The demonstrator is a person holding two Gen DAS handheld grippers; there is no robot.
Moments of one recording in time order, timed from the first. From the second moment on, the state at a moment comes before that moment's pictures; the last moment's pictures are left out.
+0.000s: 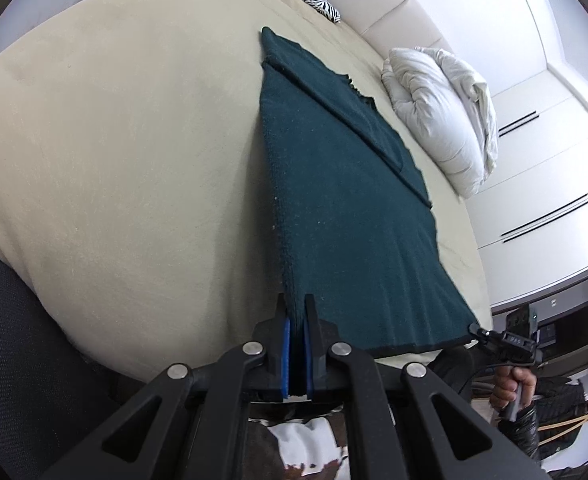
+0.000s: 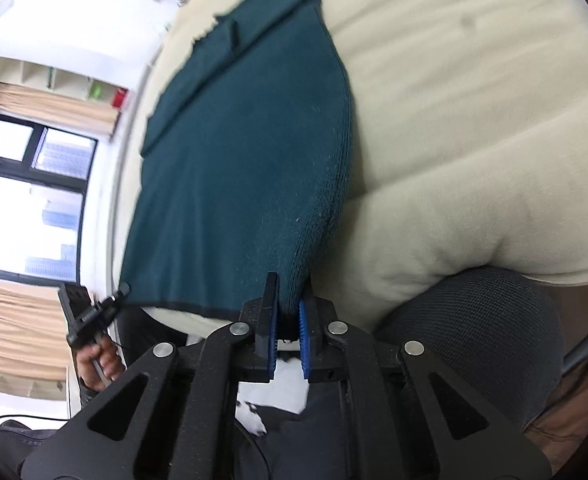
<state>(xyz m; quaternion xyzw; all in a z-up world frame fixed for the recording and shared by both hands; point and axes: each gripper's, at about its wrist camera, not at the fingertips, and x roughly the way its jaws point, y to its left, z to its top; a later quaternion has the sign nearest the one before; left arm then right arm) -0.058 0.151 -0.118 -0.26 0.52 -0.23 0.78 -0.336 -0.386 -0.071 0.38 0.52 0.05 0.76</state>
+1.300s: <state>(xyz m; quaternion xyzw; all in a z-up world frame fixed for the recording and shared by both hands) 0.116 0.155 -0.046 -0.50 0.38 -0.29 0.72 -0.182 -0.428 0.030 0.41 0.34 0.02 0.84</state>
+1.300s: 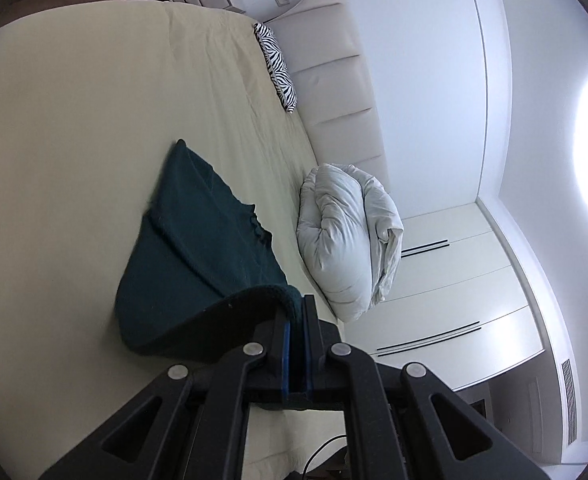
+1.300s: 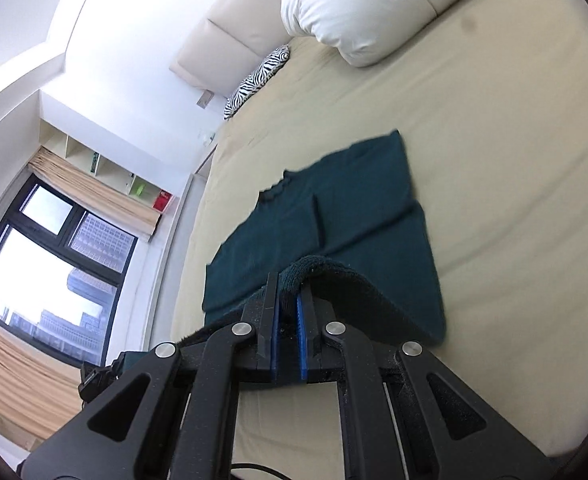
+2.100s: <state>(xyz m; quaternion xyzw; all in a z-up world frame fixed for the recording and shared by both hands) 0.353 0.087 -0.136 -0.46 0.45 -0.18 0.74 0.064 -0.496 -0.071 0.41 0.37 -0.10 0.83</state>
